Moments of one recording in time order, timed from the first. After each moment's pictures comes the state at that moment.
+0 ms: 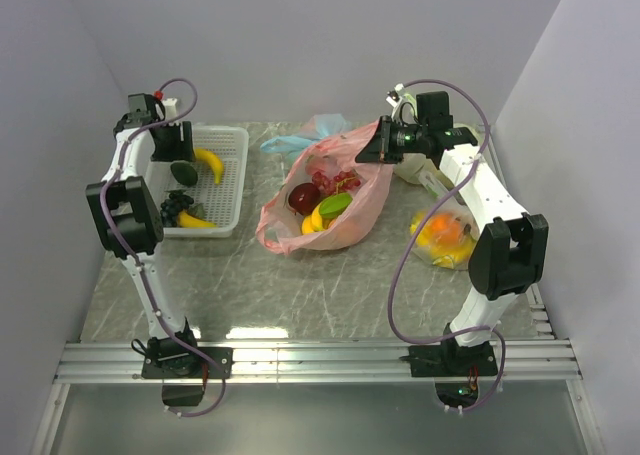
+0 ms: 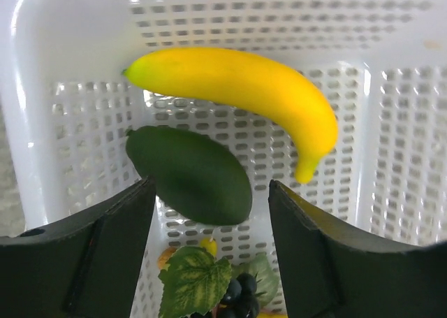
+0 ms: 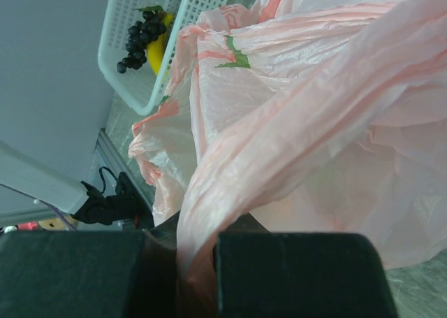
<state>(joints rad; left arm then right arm) 0.21 2.15 1.90 -0.67 0.25 0.15 0.19 1.74 1.60 -0.54 -0.76 0.36</state>
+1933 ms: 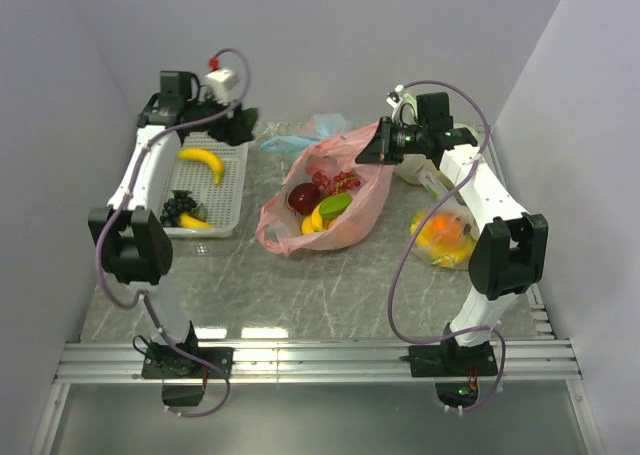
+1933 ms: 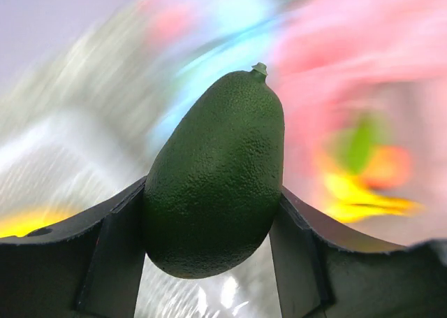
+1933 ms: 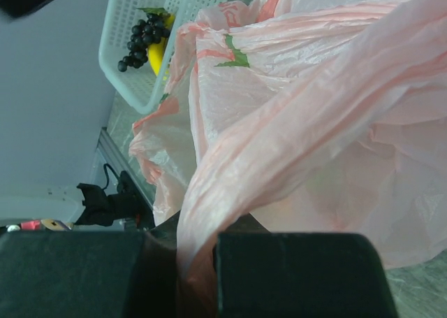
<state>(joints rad) -0.01 1.88 1.85 -0.66 0.61 0.22 0.19 1.74 1.59 -0.54 -0.77 0.36</state>
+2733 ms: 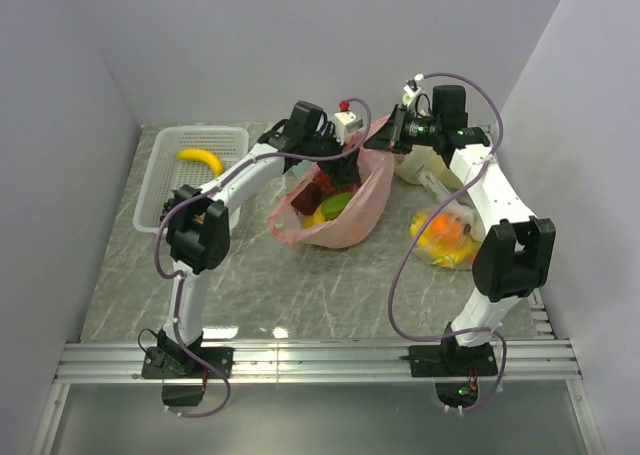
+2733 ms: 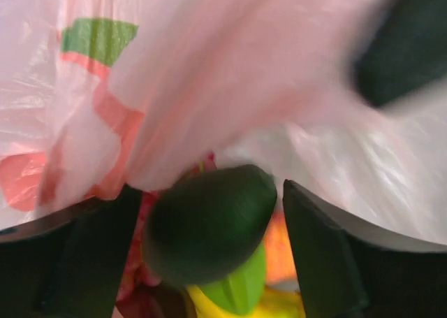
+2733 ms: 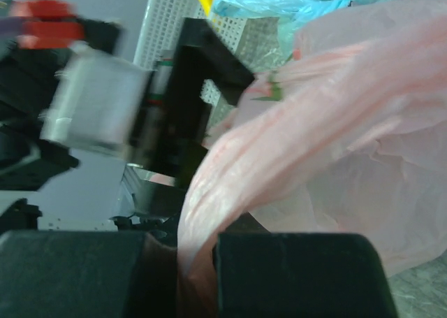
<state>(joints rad) -0.54 2.11 1.92 -0.43 0.64 0.16 0.13 1.72 1.59 -0.43 -0.79 0.50</state>
